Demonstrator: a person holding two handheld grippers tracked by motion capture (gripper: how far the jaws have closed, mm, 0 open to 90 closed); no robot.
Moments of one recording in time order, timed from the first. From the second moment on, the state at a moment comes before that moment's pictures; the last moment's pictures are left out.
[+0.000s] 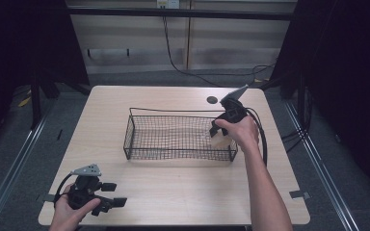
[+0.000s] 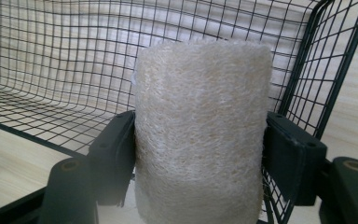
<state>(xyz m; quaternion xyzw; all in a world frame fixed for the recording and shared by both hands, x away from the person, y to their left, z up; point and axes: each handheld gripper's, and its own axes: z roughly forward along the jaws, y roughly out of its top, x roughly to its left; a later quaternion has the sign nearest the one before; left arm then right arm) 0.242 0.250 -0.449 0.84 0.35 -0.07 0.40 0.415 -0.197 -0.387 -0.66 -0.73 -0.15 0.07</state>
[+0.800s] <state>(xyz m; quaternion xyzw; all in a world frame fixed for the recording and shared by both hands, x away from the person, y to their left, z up) 0.241 0.249 -0.450 0.84 0.35 -0.07 0.40 0.411 -0.202 -0.418 -0.69 -0.71 -0.13 0.06</state>
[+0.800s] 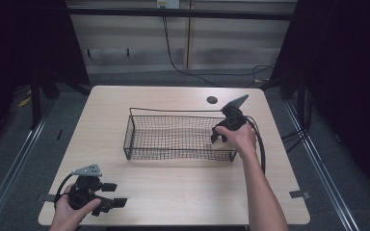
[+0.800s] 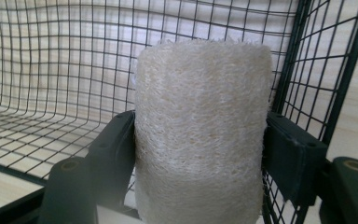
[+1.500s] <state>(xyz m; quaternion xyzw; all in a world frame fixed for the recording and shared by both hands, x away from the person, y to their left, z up) 0.241 0.248 -0.450 0.85 0.35 -0.07 0.40 0.411 -0.189 -0.428 -0.70 -0.70 -0.11 0.05</state>
